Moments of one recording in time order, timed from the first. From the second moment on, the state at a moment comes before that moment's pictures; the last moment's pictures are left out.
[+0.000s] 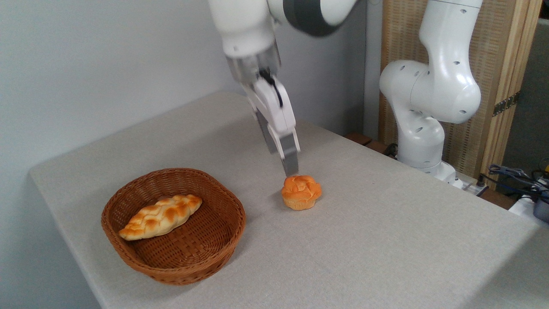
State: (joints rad) arm -0.11 -0.32 -0.01 -2.20 -0.03 1.73 1.02
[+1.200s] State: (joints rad) arm -0.12 -0.30 -0.01 -2.42 0.05 1.90 1.12
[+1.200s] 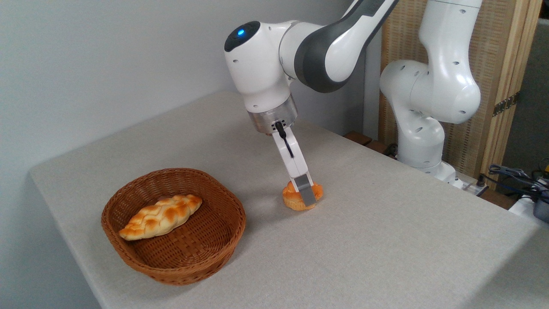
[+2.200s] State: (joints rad) arm -0.14 -0.29 -0.01 -2.42 0.05 1.90 1.12
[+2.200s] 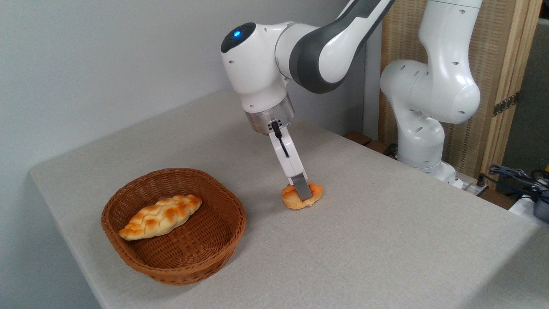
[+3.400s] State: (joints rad) arm -0.14 0.04 -0.02 -1.85 0.04 2.01 1.19
